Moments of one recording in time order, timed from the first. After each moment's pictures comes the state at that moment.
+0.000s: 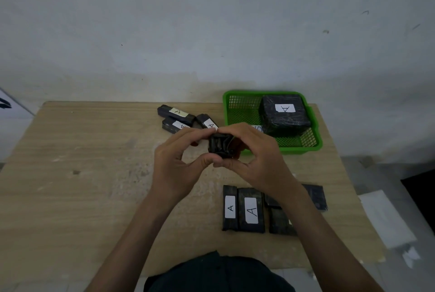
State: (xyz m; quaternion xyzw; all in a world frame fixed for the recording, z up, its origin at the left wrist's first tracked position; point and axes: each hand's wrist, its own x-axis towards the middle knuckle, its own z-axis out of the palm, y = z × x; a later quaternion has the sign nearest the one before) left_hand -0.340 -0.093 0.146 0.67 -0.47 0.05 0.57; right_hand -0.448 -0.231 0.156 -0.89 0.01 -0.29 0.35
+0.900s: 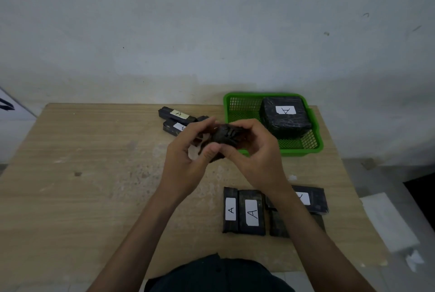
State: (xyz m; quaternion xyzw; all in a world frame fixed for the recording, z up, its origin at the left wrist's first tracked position) left_hand -0.340 -0.104 0.144 0.68 -0.42 -0.08 0.60; right_hand -0.442 -0.224 0.153 -0.75 0.14 -0.32 0.56
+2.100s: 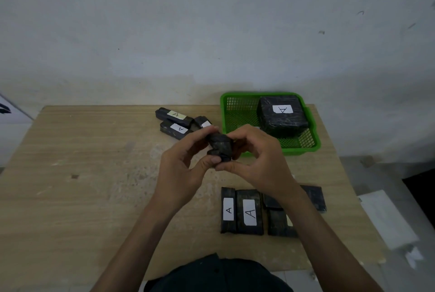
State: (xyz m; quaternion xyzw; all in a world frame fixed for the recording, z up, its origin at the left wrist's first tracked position) left_hand -0.354 -0.098 0.141 0.65 -0.41 -0.13 0.63; right_hand -0.456 -0.240 0.151 -0.84 0.05 -0.30 0.46
